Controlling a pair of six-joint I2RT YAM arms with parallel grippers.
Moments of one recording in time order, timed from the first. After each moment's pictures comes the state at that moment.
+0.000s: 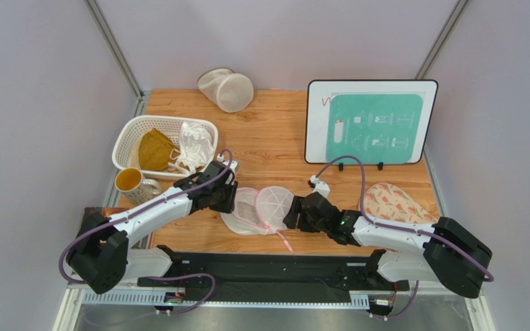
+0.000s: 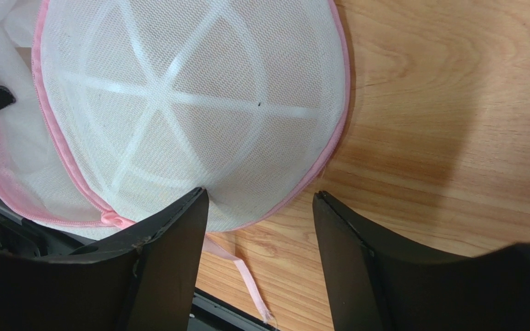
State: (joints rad) left arm -0.64 1.24 0.69 -0.48 -0.02 -0.36; right arm 0.95 1.20 0.42 -0.04 0.17 0.97
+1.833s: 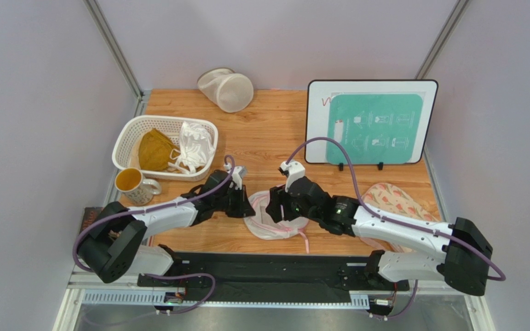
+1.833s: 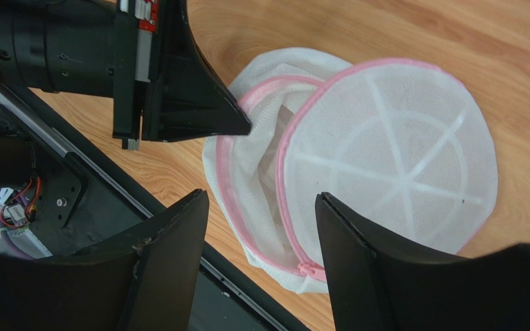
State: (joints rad) left arm -0.66 1.34 0.48 0.08 0.30 -0.60; right arm 1.06 1.17 0.73 -0.21 0.16 0.57
